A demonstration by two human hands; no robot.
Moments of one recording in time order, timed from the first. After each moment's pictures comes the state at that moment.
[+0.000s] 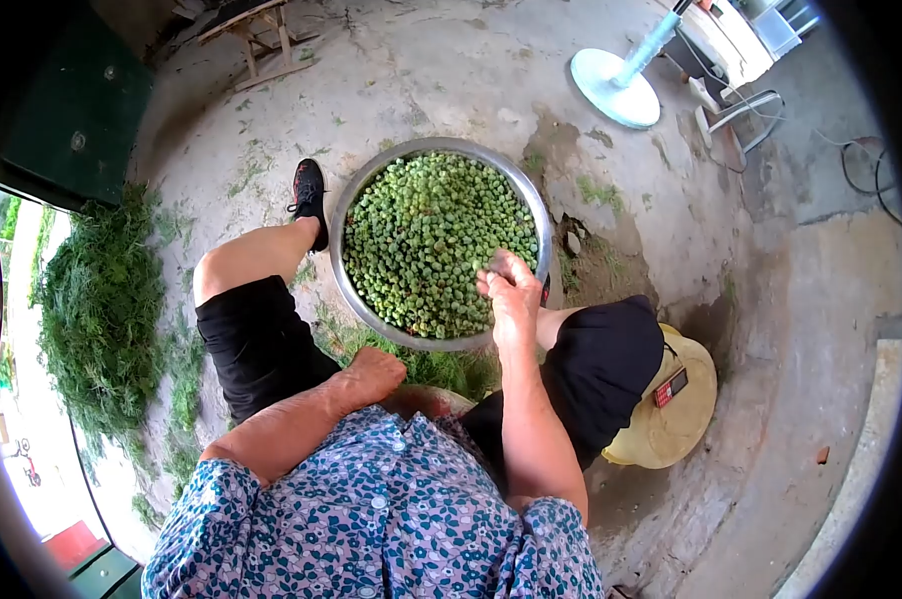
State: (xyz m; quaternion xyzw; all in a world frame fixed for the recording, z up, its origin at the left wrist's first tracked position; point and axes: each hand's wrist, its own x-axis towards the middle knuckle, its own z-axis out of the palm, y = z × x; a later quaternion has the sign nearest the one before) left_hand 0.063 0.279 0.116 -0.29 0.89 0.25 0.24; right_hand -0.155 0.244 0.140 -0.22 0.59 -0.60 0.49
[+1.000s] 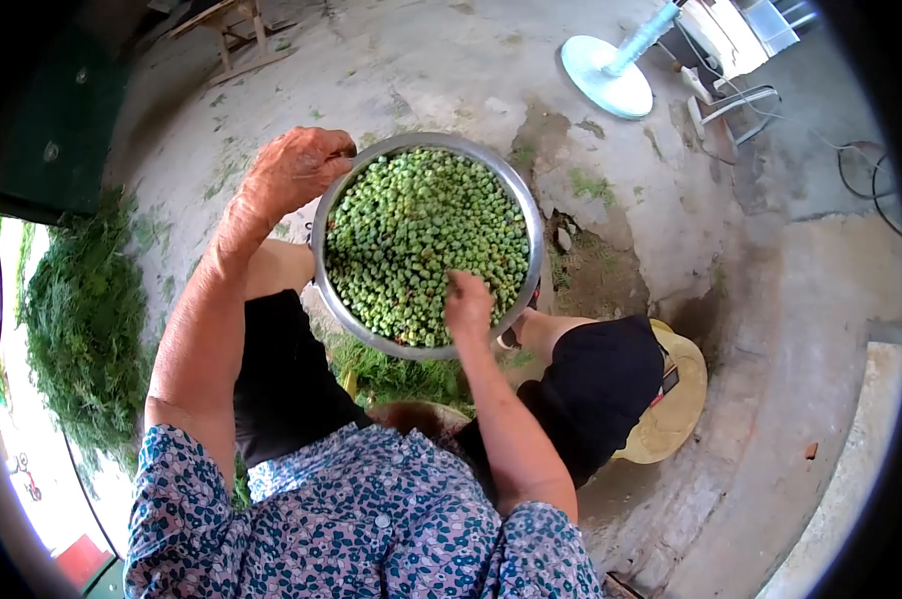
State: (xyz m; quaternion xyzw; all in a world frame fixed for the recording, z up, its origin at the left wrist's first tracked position) left_hand 0.071 0.051 0.262 -0.47 0.86 0.19 -0.09; right_hand -0.136 0.231 0.050 -0.55 0.73 -0.36 0.18
